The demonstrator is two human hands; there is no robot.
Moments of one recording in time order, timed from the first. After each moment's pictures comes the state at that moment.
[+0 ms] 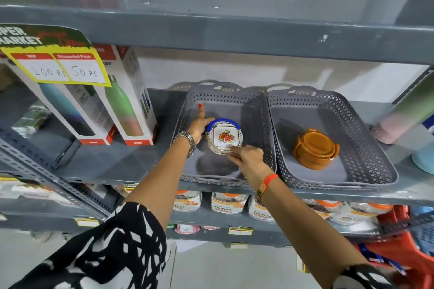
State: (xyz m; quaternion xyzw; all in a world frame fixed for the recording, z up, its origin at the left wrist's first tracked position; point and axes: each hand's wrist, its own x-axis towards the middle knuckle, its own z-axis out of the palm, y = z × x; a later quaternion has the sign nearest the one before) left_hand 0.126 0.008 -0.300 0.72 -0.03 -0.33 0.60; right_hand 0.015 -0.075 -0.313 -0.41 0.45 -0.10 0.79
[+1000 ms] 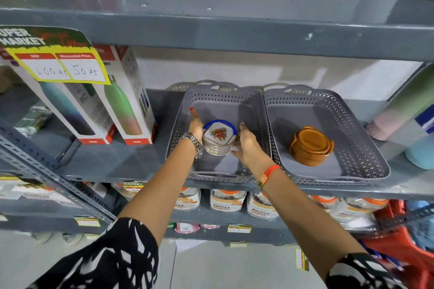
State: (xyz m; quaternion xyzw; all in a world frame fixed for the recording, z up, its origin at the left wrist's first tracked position) left_hand 0.108 0.005 -0.294 0.62 0.14 -0.29 0.72; right_hand 0.021 -0.082 -0.283 -0.48 0.44 -0.01 0.76
